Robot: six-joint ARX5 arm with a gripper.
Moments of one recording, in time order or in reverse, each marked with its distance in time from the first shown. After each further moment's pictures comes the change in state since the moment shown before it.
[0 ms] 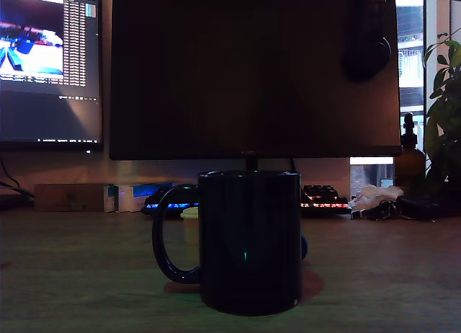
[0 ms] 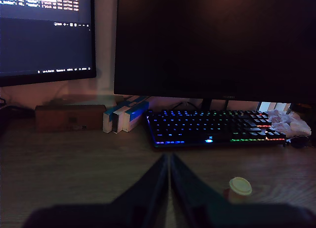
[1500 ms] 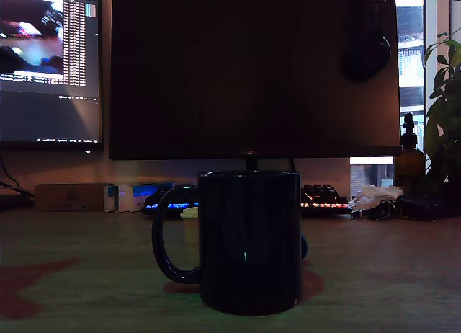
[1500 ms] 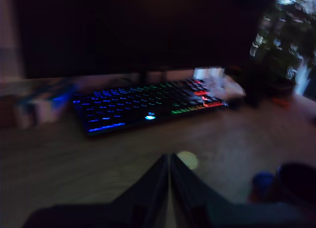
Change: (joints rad) arm -0.127 0.396 -0.010 0.315 0.209 0.095
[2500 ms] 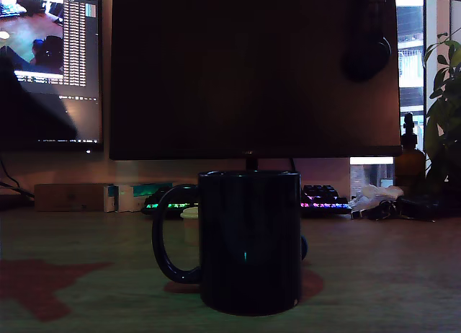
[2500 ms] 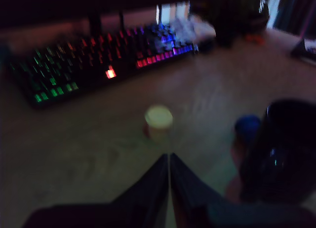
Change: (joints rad) arm -0.105 0.346 0.000 0.105 0.034 0.169
